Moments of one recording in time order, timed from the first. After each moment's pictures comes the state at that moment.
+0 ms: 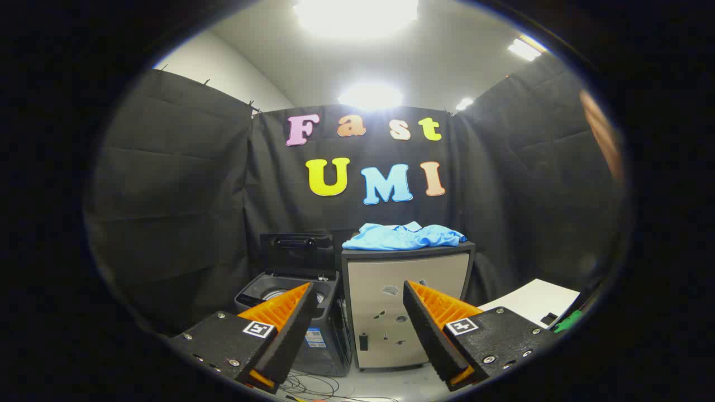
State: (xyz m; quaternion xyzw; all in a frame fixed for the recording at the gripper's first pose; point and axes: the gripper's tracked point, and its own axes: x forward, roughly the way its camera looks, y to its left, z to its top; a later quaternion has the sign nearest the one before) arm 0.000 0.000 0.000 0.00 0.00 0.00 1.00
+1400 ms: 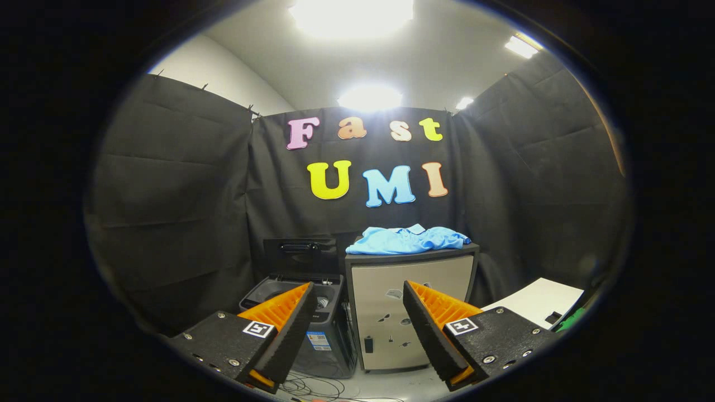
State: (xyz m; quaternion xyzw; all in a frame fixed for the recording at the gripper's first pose) arm -0.005 0.007 0.021 0.01 0.00 0.01 1.00
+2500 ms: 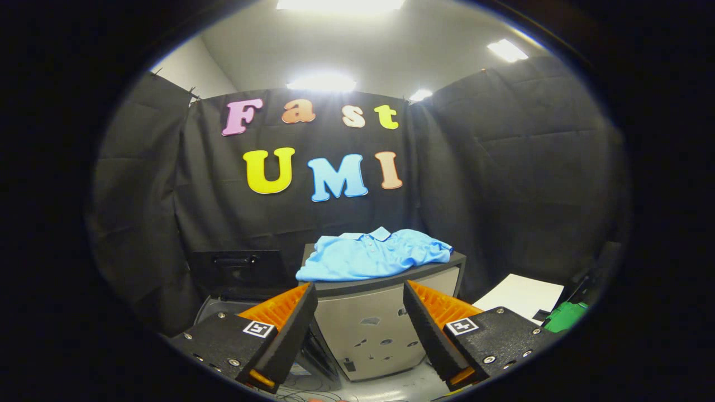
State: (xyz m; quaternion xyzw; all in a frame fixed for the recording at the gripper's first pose) arm 0.172 -0.026 0.053 0.03 0.04 -0.17 0.98
